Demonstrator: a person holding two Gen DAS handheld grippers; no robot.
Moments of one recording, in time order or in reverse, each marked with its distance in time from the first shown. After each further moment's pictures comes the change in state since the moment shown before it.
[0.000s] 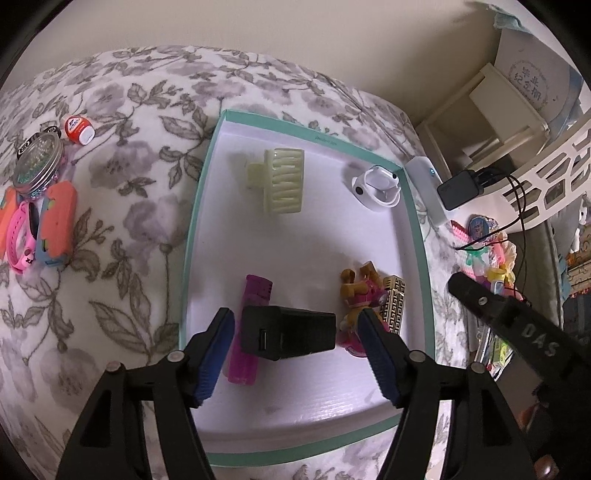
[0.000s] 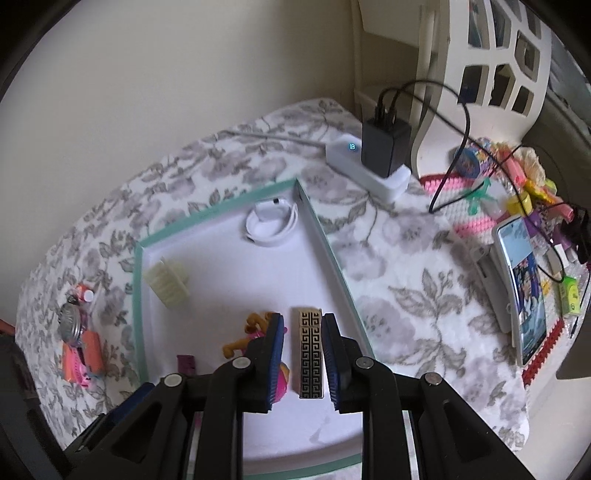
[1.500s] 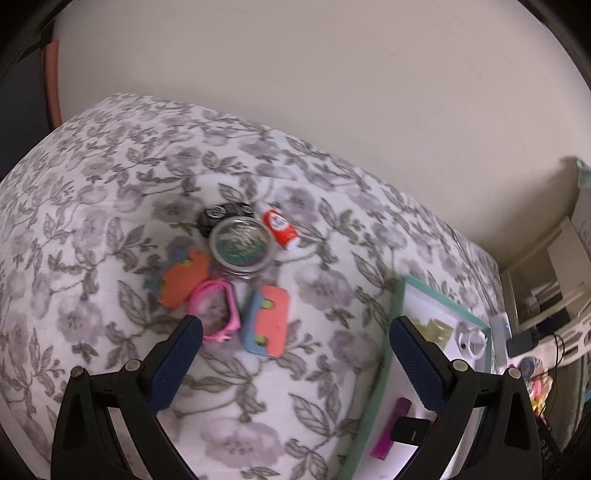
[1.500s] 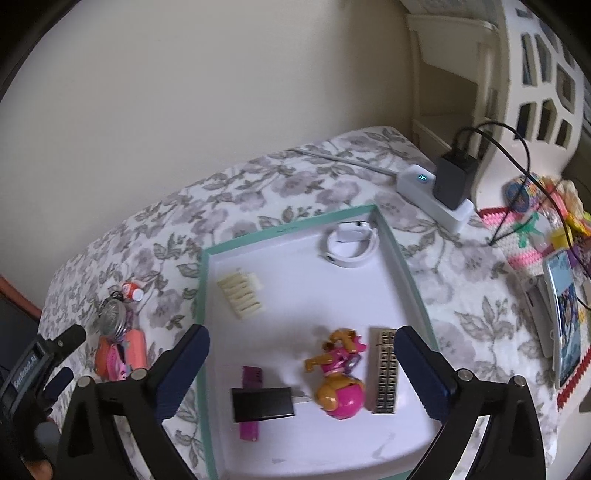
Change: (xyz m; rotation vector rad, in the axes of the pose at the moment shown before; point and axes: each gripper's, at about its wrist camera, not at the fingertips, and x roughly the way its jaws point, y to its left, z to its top) left arm -0.108 0.134 0.024 -0.319 -0.381 0.259; right arm -0.009 0.051 -0.009 -0.095 -0.105 0.167
